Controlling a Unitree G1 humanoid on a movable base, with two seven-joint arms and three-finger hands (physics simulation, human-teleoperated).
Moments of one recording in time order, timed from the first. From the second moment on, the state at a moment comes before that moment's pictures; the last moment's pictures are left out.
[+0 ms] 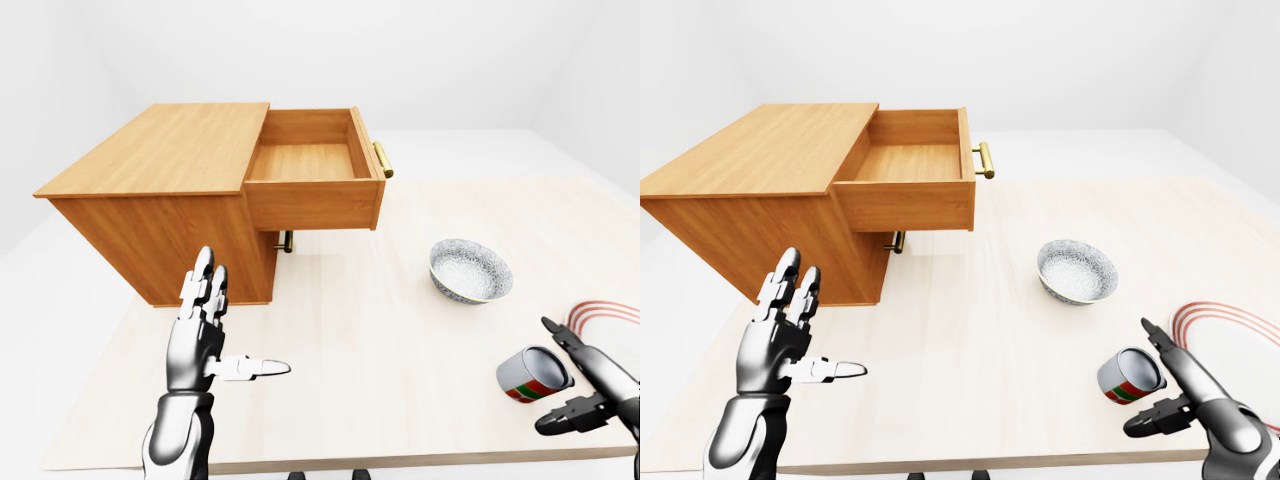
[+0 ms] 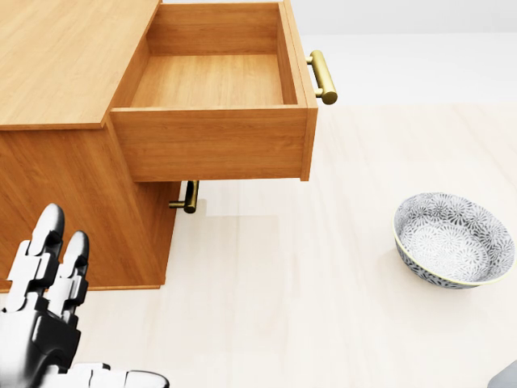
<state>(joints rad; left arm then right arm) 0.30 0.00 0.08 -0.50 -0.09 0.00 -0.16 0.19 -0.40 -0.67 0.03 -0.58 0.09 0.70</state>
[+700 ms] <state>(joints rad) 0.30 0.00 0.07 -0.49 -0.09 0.00 -0.15 0.20 -0.36 -0.65 -0.07 -0.58 0.09 0.70</state>
